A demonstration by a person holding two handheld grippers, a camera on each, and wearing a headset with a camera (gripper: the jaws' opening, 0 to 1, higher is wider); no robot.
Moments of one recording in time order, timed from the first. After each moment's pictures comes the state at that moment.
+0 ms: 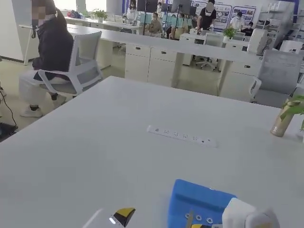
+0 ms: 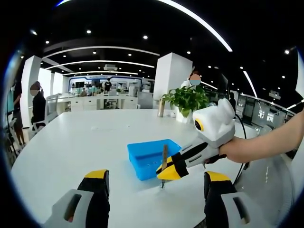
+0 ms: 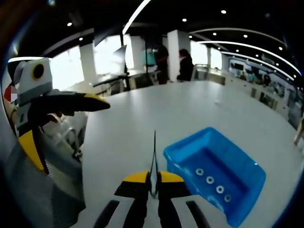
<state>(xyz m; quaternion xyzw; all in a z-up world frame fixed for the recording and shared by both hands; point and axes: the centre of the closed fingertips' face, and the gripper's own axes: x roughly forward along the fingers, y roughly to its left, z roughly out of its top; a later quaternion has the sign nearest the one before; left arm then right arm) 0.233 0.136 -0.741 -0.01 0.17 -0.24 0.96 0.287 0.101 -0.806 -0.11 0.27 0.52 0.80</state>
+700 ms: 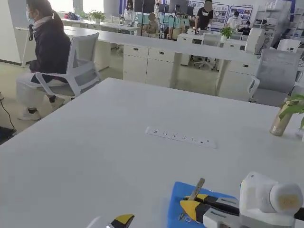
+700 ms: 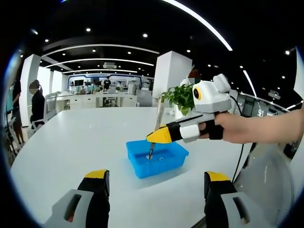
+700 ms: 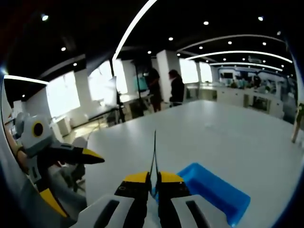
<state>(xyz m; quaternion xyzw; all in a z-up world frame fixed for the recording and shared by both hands) 0.233 0.133 -0.745 -0.02 0.18 -0.24 0.95 0.328 0.107 -0.743 -0.04 0.21 0.51 0.83</state>
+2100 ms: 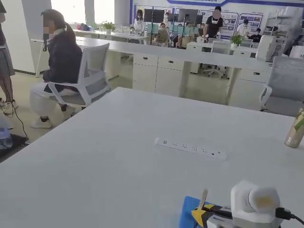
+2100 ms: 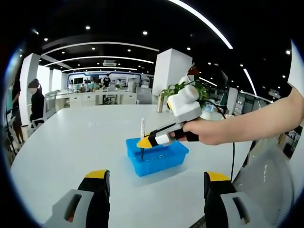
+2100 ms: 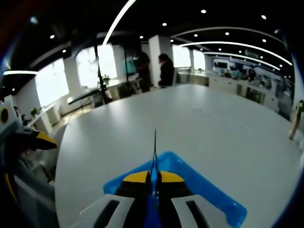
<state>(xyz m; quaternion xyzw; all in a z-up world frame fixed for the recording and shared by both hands) 0.233 0.133 -0.750 -0.01 0.19 -0.25 0.95 0.382 0.109 -0.801 -0.09 0.27 0.47 0.84</state>
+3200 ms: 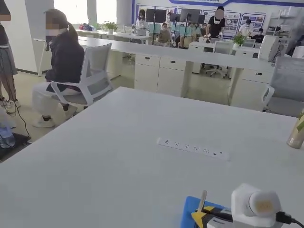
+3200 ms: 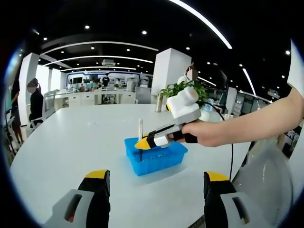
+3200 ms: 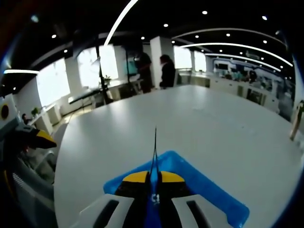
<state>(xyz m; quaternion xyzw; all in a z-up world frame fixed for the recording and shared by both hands) 0.232 0.132 -0.751 -0.01 0.19 -0.25 0.95 0.388 0.109 -0.808 -0.09 0.25 0.47 0.84</state>
